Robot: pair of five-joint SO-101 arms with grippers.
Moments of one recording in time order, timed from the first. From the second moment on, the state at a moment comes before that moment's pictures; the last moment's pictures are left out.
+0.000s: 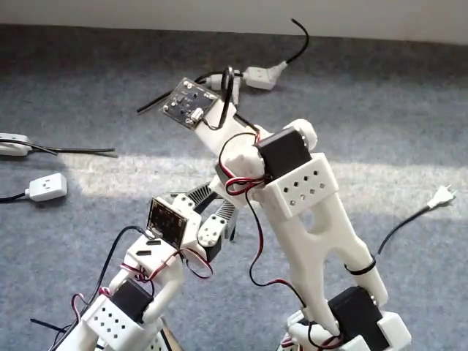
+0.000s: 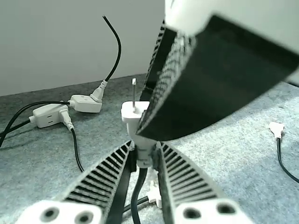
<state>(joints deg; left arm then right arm) 31.1 -91.2 96.6 9.5 7.3 -35.0 -12.5 -11.8 98.9 28.1</state>
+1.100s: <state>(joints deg) 30.8 -91.2 96.6 9.5 7.4 -35.0 -12.1 -12.1 98.9 31.1</state>
